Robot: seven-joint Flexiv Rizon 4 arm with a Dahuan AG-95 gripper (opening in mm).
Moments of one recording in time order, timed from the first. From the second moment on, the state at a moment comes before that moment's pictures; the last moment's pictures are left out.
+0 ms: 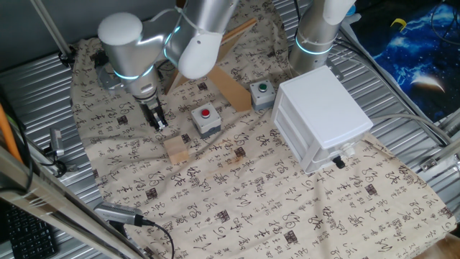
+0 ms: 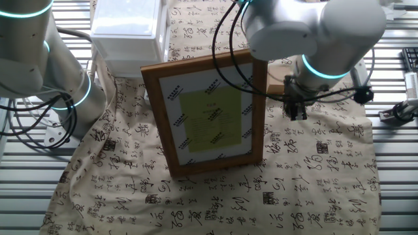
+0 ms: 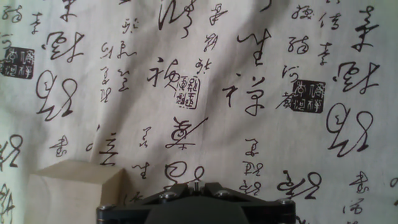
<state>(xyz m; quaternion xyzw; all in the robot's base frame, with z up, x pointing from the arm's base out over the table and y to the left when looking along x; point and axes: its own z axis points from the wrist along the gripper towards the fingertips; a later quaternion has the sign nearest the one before) 0.585 0.003 0.026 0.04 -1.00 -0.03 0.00</state>
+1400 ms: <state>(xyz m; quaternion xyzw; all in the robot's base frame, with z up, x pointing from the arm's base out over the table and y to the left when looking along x) 0.600 0.067 0.043 -0.01 -1.00 -0.04 0.01</state>
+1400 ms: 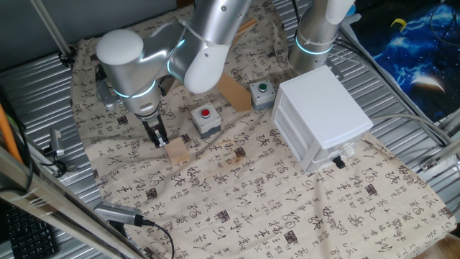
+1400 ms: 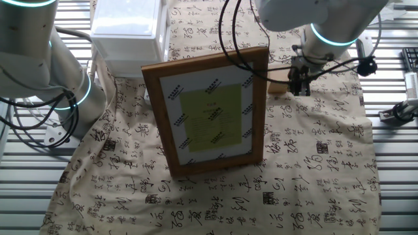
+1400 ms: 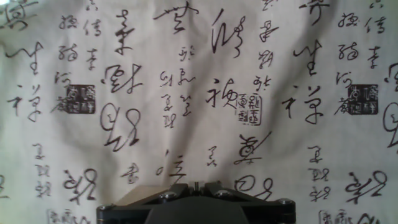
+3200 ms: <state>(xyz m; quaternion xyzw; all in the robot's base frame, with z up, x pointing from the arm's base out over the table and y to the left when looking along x) 0.592 0.149 0.066 -0.06 -1.00 -0.03 0.00</state>
